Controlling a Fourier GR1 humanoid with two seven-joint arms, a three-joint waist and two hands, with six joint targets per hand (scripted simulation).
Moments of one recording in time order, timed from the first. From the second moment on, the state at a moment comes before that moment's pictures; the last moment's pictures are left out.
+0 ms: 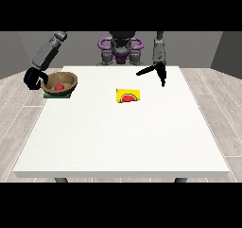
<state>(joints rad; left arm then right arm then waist) -0.53 0.07 0.04 -1.36 -0.30 0.23 -0.32 -0.65 -0.73 -0.46 -0.42 -0.31 0.35 -0.20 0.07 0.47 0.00</state>
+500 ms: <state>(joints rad) -0.50 0.09 0.01 -1.53 -0.31 0.21 -0.22 -0.72 -0.81 -0.48 -0.34 -0.30 0.38 -0.22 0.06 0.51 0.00</state>
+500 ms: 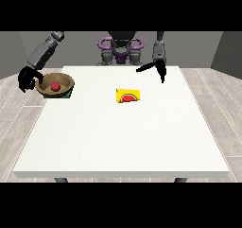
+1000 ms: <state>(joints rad) -0.46 0.10 0.02 -1.57 -0.28 0.18 -0.19 -0.70 -0.80 -0.46 -0.31 -0.29 0.39 -0.18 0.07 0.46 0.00</state>
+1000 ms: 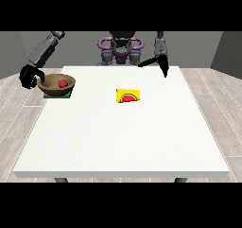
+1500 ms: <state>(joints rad) -0.45 0.11 0.02 -1.67 -0.28 0.17 -0.14 -0.69 -0.88 -0.43 -0.29 -0.23 0.33 -0.19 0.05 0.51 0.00</state>
